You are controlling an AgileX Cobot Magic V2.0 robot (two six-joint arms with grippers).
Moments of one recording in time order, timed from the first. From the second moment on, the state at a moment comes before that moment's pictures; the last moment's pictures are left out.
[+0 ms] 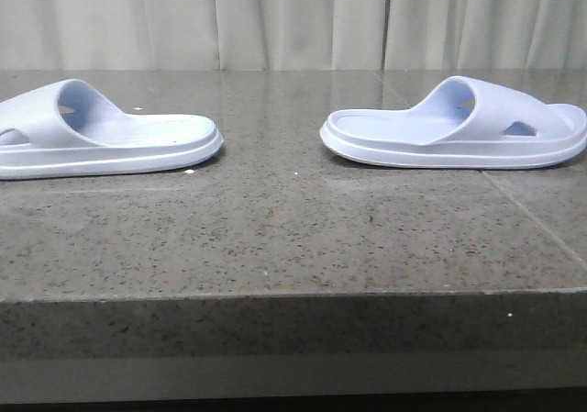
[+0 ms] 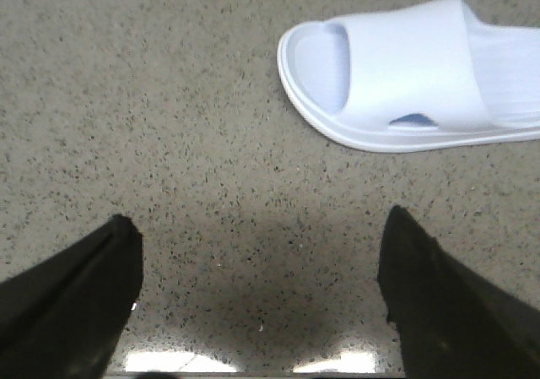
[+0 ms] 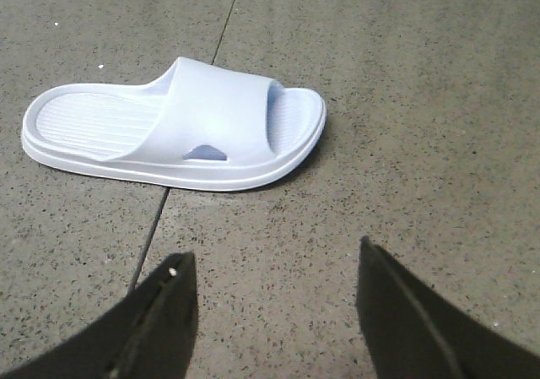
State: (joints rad) left arm 0.03 0.89 -0.97 -0.04 1.03 0.03; right arm 0.05 0.49 -0.51 0.14 0.51 -0.09
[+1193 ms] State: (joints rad) left arm 0.47 1.53 -1.04 -0.97 1.06 0.72; right arm 0.05 0.49 -0.51 0.14 0.51 -0.09
